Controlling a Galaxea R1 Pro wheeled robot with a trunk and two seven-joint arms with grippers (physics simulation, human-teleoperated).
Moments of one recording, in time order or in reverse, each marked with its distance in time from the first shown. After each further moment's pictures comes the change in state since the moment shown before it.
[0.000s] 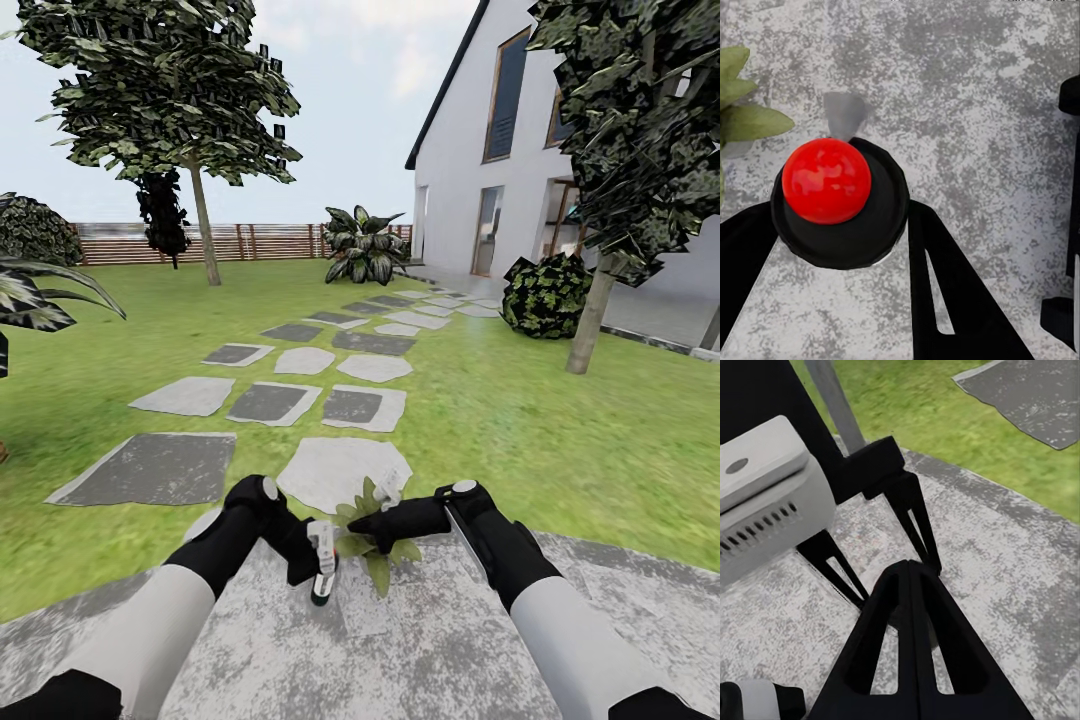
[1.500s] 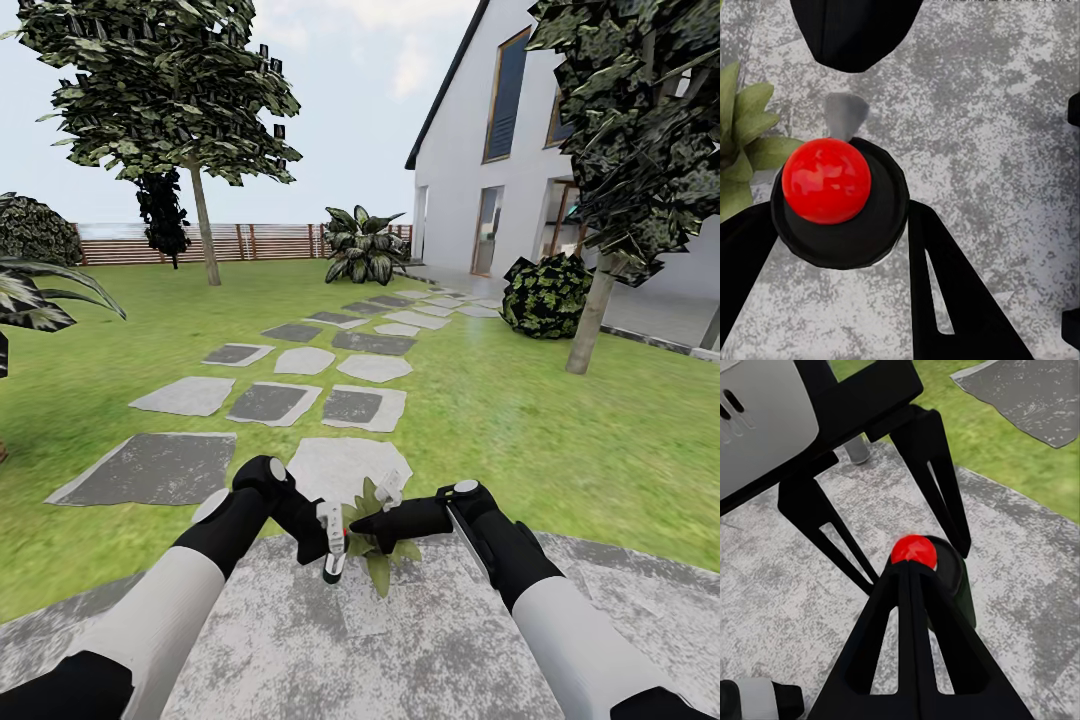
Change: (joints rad) left arm -0.050 -0.028 0.000 -0.028 0.000 0.002 -0.029; right arm 0.000 -0.006 0.001 0.000 0.000 -0.001 0.000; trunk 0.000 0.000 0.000
